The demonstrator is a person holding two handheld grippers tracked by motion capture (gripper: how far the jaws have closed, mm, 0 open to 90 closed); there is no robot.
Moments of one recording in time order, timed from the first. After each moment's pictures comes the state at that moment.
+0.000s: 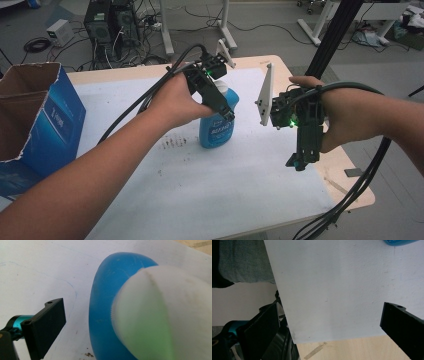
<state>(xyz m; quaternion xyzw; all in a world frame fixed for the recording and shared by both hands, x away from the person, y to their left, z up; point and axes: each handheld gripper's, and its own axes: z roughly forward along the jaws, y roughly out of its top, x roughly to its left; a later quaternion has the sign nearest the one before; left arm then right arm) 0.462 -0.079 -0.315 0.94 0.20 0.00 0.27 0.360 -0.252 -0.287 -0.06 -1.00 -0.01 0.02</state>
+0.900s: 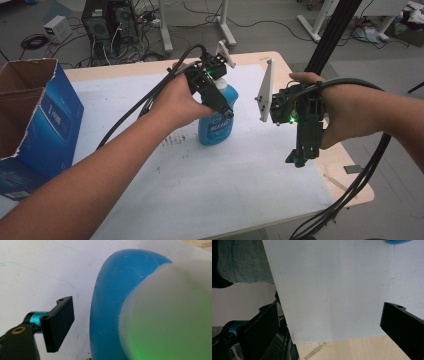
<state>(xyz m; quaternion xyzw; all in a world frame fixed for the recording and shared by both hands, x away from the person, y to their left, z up) 0.463 -0.083 -0.325 0.94 0.20 0.02 0.28 0.362 -0.254 -0.289 -0.06 -1.00 -0.01 0.03</state>
